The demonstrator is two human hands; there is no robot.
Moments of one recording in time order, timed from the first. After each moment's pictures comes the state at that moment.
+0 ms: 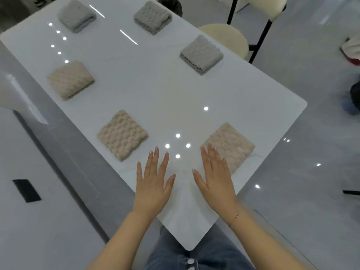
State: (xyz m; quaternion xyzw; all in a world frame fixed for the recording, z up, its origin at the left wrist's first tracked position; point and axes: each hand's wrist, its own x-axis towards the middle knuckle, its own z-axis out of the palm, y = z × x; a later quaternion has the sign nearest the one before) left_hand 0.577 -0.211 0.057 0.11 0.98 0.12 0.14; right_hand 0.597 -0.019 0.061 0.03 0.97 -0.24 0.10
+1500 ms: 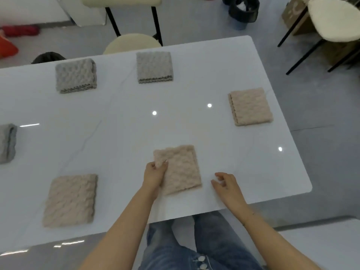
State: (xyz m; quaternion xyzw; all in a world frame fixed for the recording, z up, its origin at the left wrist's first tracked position) left_hand 0.260 -0.355 0.017 0.00 0.75 0.41 0.53; right_hand 0.486 -0.295 0.023 0.60 0.61 -0.52 -0.03
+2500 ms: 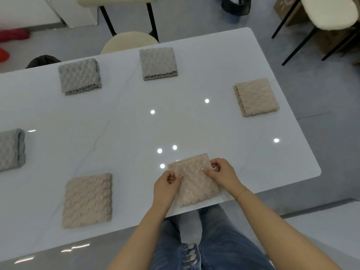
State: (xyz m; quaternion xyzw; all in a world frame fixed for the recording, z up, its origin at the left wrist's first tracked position) left_hand 0.264 -0.412 0.026 0.21 0.81 0.32 0.45; right_hand 0.425 -0.301 0.015 0.59 0.61 -0.52 -0.05
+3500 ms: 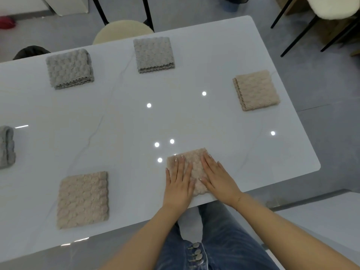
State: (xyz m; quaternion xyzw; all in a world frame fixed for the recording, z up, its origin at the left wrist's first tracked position) left_hand 0.295 -0.426 -0.039 0.60 0.75 0.10 0.26; right_hand 0.443 -0.326 -0.010 0.37 0.87 -0.32 0.12
